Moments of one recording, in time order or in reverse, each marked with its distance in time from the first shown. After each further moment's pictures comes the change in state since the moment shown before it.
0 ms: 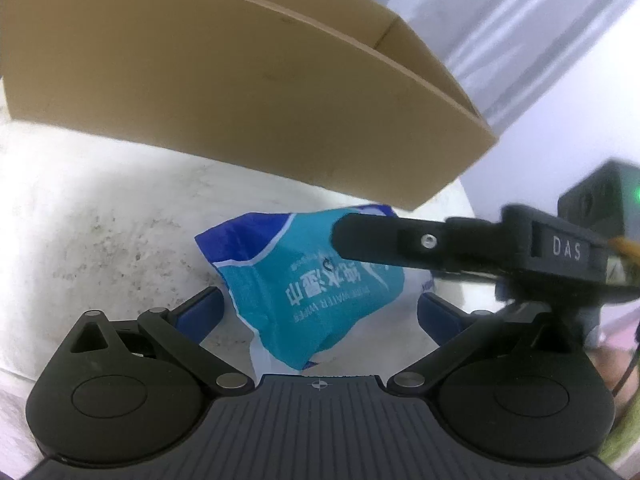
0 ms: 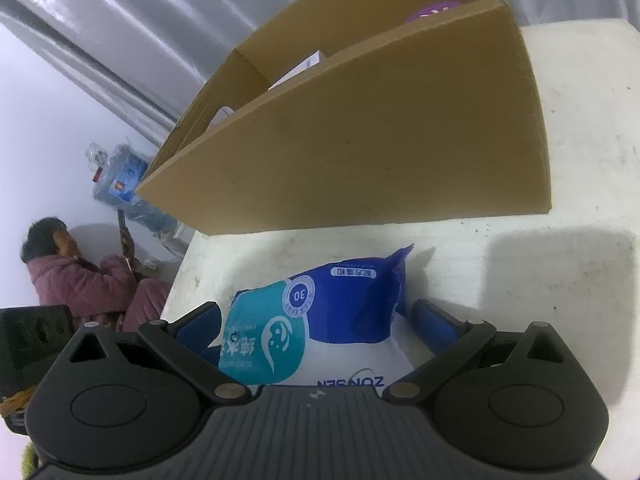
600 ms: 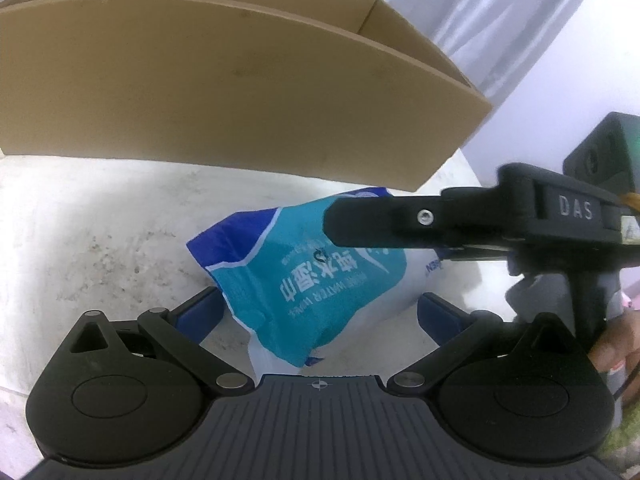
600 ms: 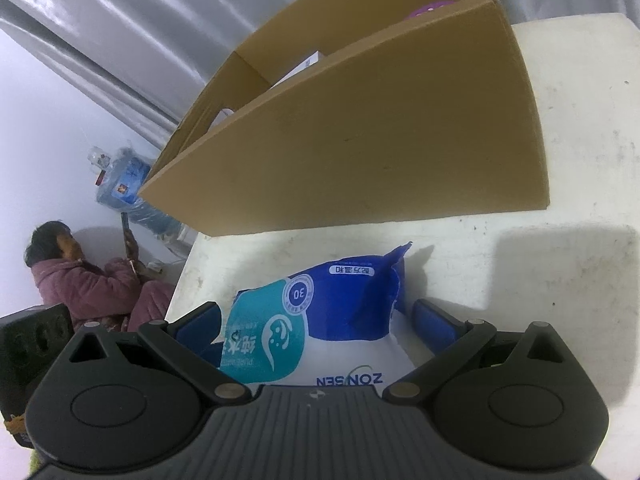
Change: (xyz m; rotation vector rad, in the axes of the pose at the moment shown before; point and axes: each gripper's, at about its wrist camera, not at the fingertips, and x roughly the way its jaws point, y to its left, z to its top) left arm -0.010 0.005 0.000 0.103 0.018 0.053; right arm 0.000 -0.007 0.000 0.022 0.001 0.029
